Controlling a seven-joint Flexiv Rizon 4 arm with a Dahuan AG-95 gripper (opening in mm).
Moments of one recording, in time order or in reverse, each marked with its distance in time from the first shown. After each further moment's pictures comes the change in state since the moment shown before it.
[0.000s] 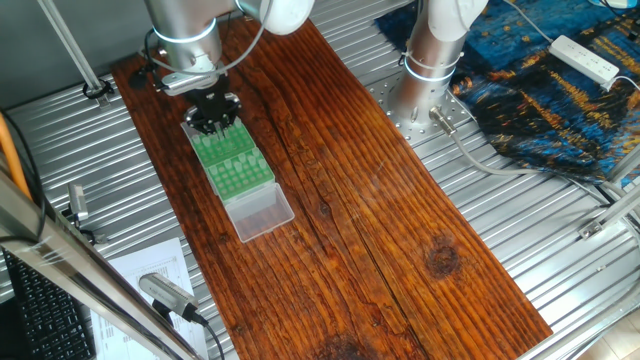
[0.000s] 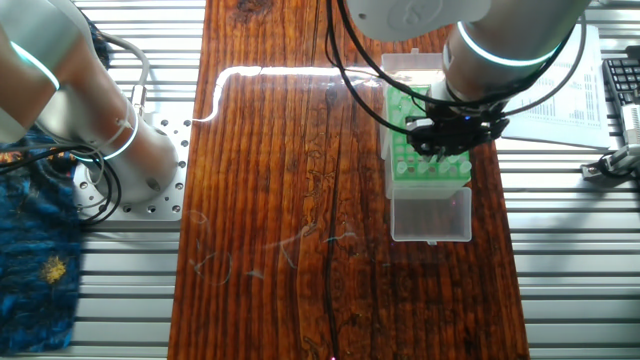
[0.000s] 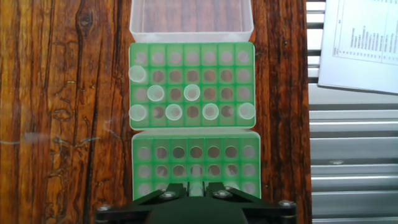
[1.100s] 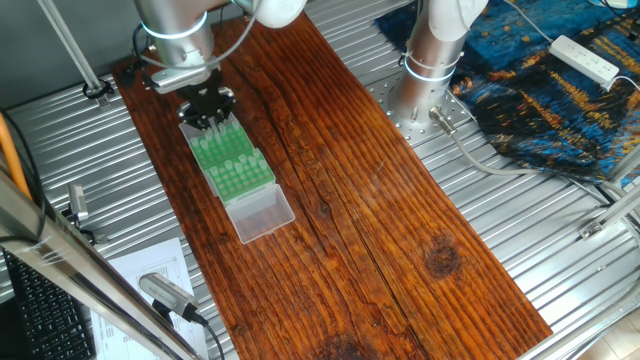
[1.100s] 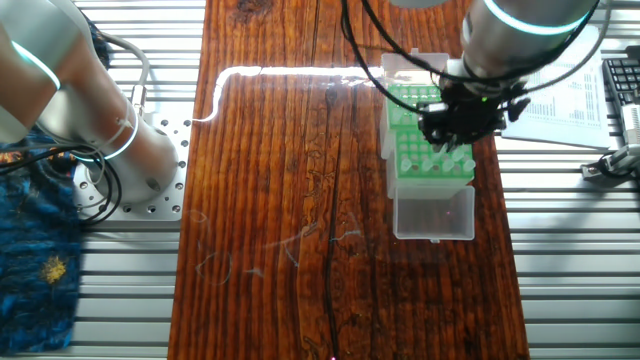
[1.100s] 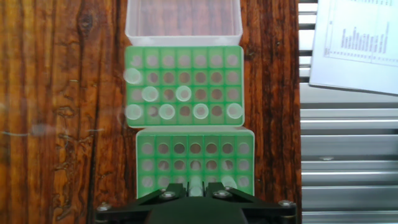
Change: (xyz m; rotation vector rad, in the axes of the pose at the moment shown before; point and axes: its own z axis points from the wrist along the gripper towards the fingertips) arm -0.005 -0.005 -0.040 -0.023 0.043 -0.001
